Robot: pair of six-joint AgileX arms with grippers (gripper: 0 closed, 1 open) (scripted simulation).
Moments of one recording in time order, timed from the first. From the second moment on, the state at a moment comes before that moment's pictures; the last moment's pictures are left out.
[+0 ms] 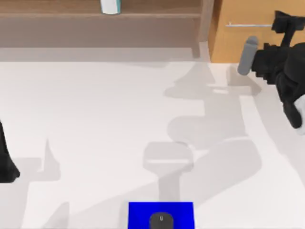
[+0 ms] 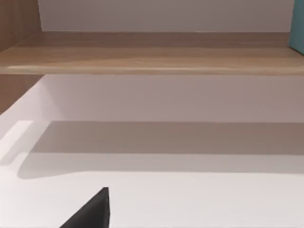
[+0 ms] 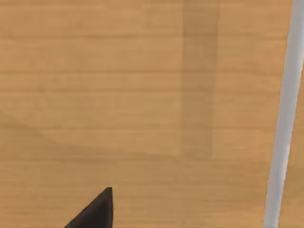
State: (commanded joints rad) left arm 0.00 0.00 0.00 0.00 0.00 0.00; right arm 0.17 2.26 1.01 1.21 0.20 -1.53
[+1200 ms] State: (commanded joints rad) left arm 0.00 0.00 0.00 0.00 0.00 0.00; right arm 0.38 2.20 0.94 1.24 0.31 -1.36
